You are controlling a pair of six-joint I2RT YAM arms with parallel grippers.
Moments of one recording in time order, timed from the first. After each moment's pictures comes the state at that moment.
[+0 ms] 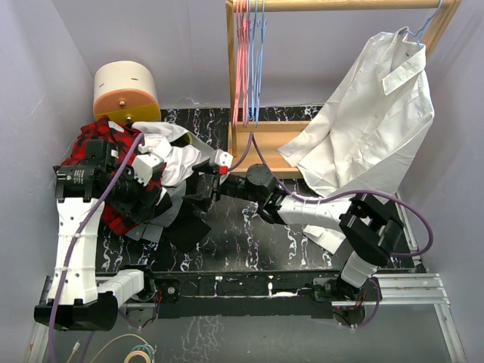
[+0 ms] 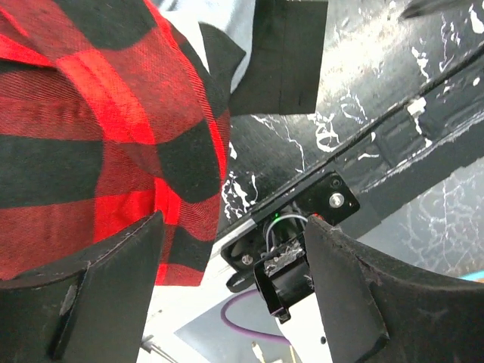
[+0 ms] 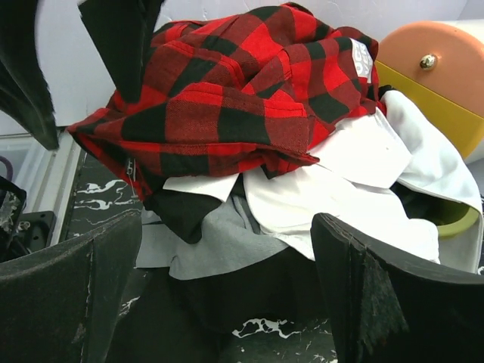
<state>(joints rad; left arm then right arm) -0.01 1.07 1.44 -1.55 0.31 0.61 0.94 1.67 0.98 0.84 -0.39 -0.04</state>
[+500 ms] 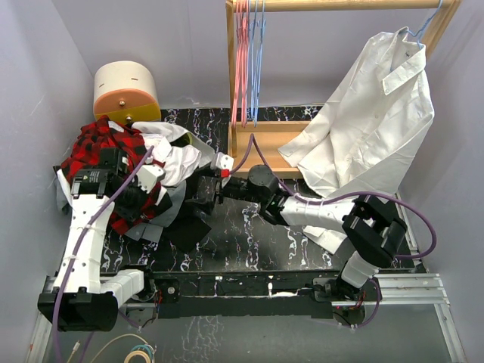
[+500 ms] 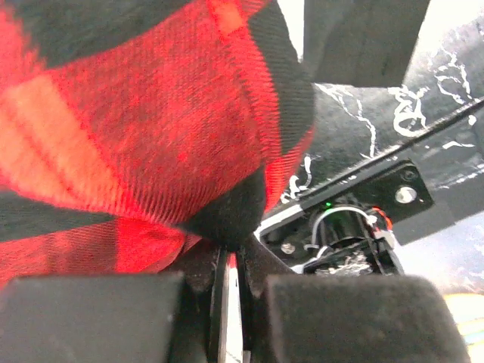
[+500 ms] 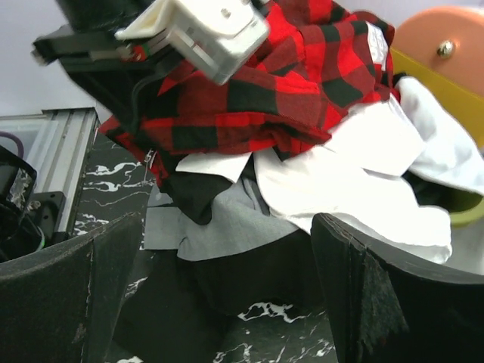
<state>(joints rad) -0.01 1.06 1.18 -1.41 0.12 0.65 0.94 1.63 0.93 0.83 -0.42 -0.02</state>
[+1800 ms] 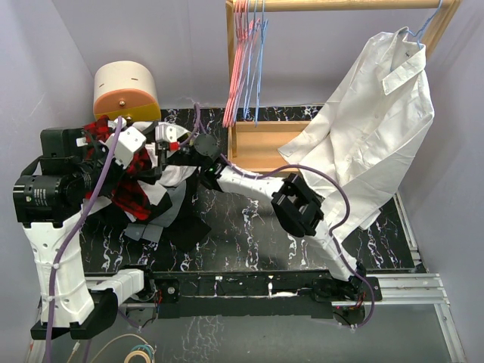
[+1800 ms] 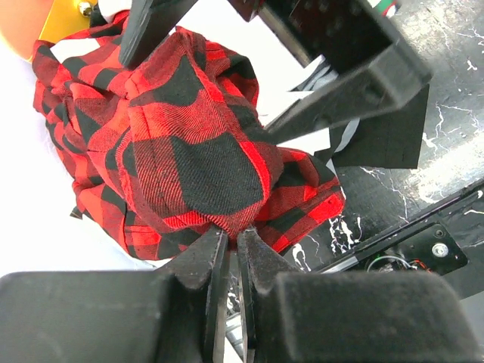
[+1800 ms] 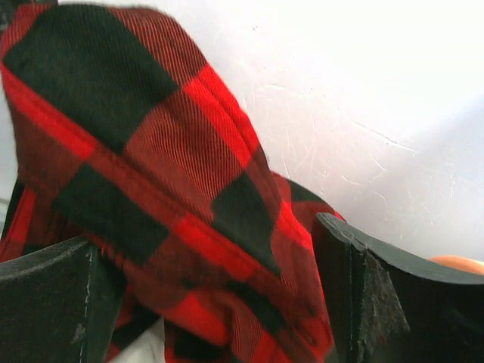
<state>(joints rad) -0.01 1.09 1.87 -1.54 0.18 0.71 0.95 2.32 1.96 0.89 -0.73 0.01</state>
